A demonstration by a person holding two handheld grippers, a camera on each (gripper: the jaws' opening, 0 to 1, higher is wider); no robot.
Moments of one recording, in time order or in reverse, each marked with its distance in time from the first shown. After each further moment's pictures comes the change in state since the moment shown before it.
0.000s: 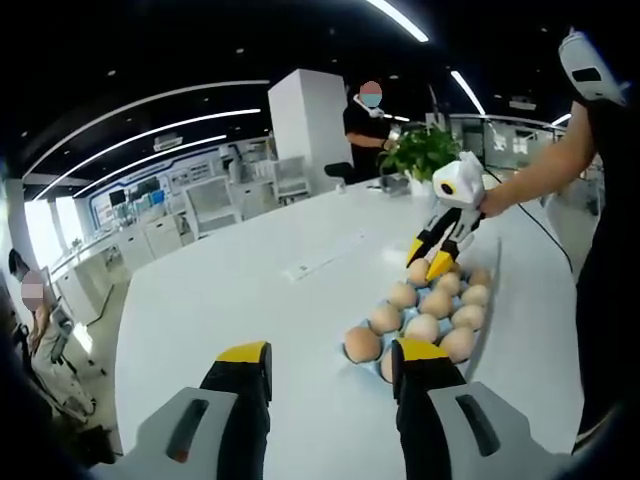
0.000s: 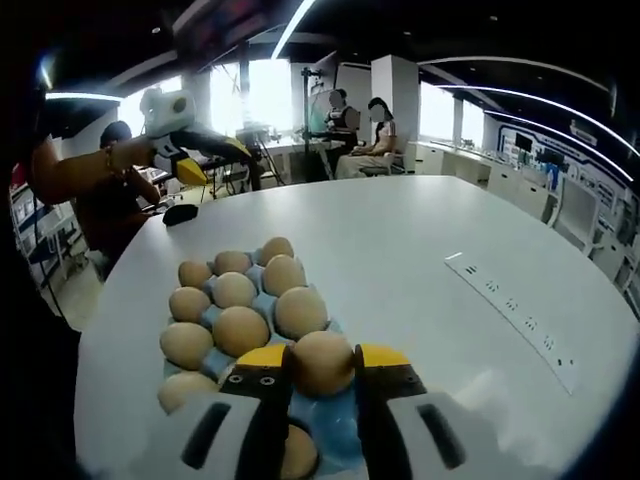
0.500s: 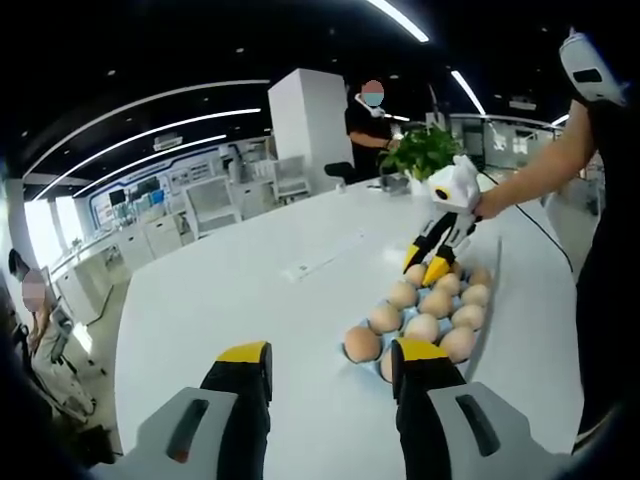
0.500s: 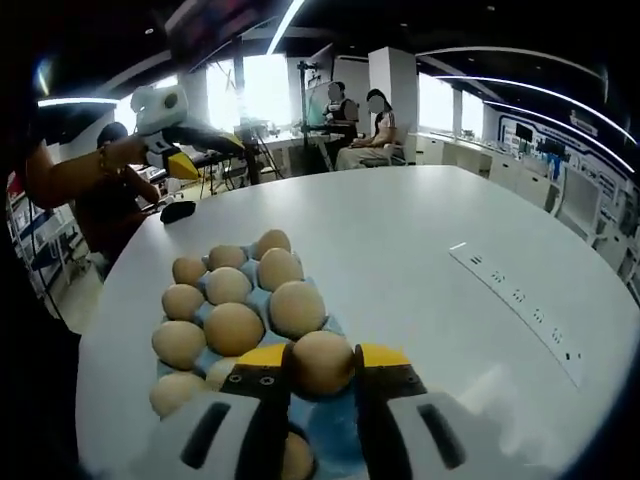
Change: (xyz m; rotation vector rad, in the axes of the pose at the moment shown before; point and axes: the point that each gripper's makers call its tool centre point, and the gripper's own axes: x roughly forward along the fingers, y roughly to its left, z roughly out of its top) left arm 0.001 0.001 0.000 -0.001 -0.002 0.000; right arm 0.008 -0.003 -0.006 0.026 0.033 0.017
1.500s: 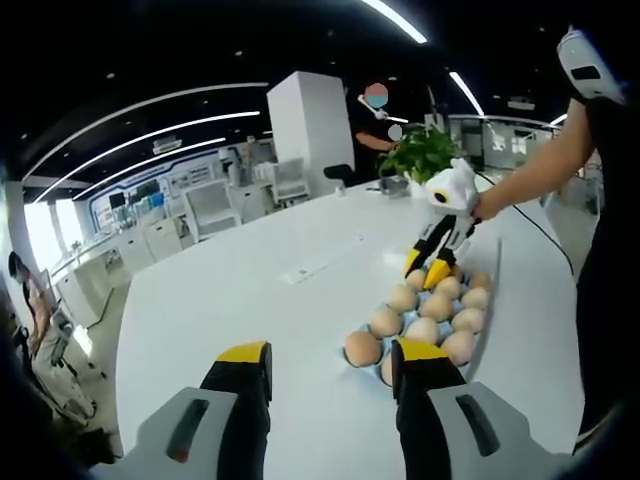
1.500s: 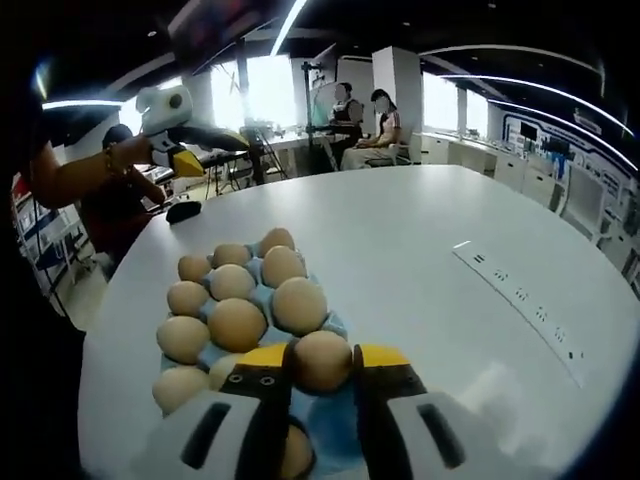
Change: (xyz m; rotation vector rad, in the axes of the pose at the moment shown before) left arm 0.001 0.000 0.004 0.005 -0.011 -0.002; right arm -0.006 0.000 -0.002 -0.008 -0.026 0.015
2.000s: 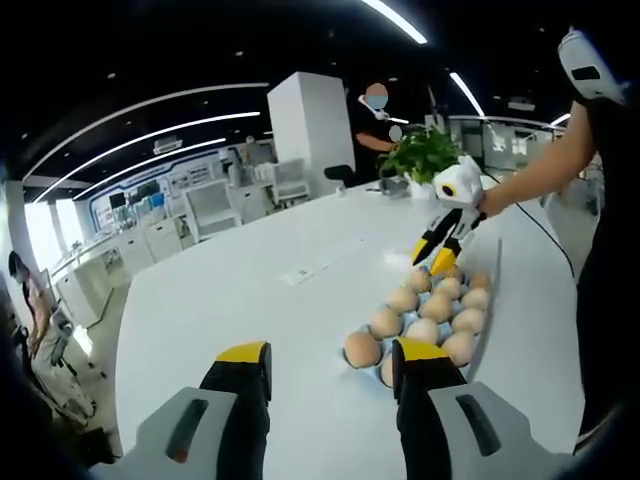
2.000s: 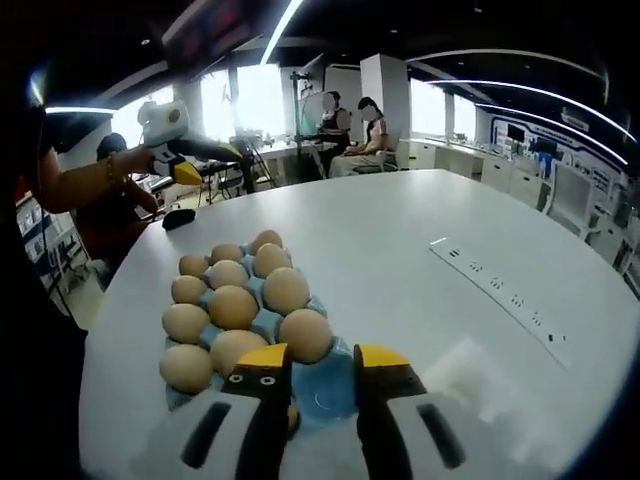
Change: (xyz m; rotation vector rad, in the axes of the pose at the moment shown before) left arm 0.002 0.000 0.001 -0.002 -0.004 0.005; right arm -0.034 -0.015 -0.011 0.029 -0.026 -0.050
